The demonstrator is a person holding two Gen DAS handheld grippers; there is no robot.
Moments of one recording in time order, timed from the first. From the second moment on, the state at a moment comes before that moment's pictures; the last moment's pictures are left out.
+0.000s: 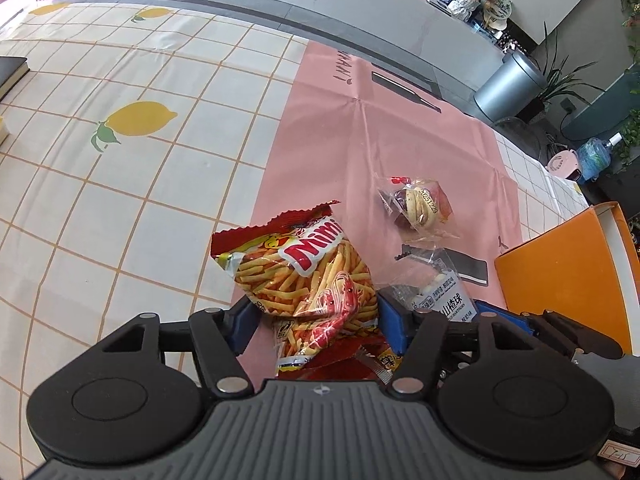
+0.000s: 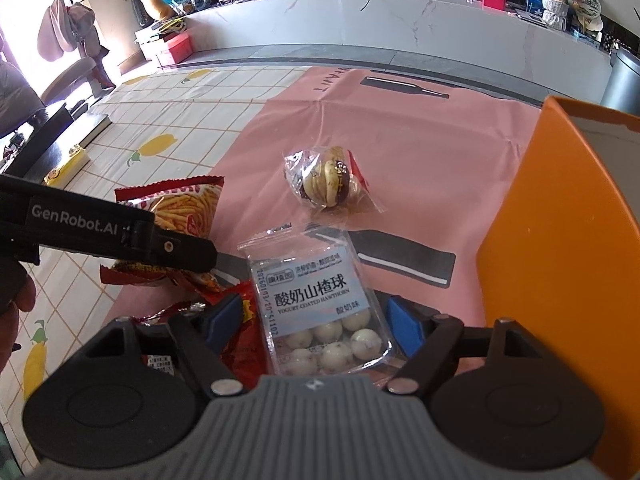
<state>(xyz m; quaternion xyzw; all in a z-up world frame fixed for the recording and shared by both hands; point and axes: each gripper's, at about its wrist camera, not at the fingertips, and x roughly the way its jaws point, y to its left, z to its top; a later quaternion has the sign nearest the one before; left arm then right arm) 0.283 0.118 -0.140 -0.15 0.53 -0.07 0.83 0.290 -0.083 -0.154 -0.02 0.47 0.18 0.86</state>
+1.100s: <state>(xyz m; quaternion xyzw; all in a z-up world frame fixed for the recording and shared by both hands) 0.187 0.102 -0.046 -0.10 0.47 -0.11 0.87 0.202 -0.093 -0.072 0.00 0.45 0.17 0.88</state>
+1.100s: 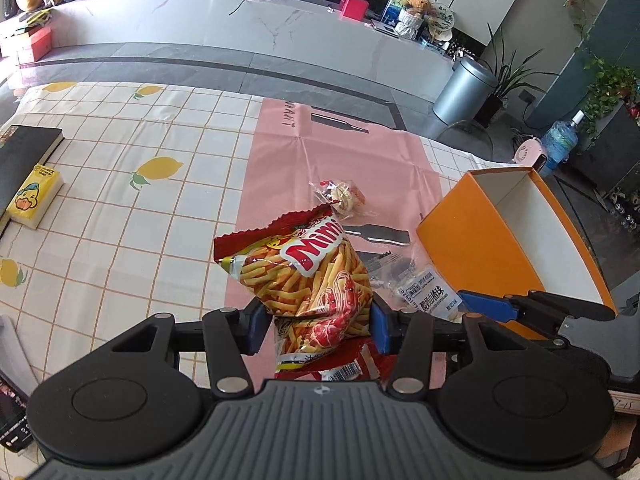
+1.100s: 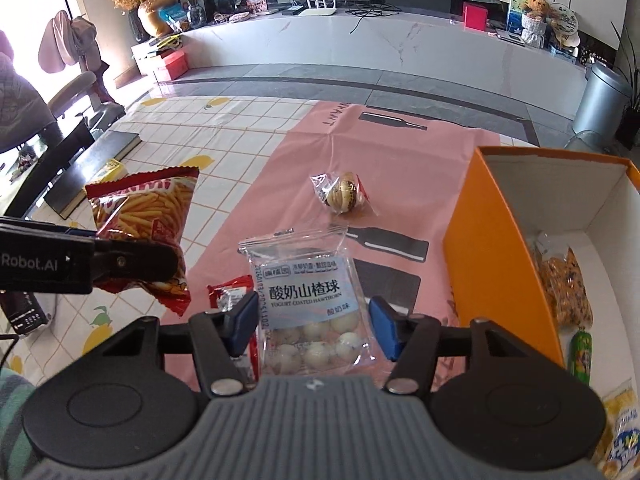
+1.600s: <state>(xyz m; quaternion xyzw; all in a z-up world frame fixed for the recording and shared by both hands) 0.109 0.039 -0.011 -0.04 0.45 -0.14 0.88 0.081 -0.148 -0.031 0.08 0.39 0.14 0.91</state>
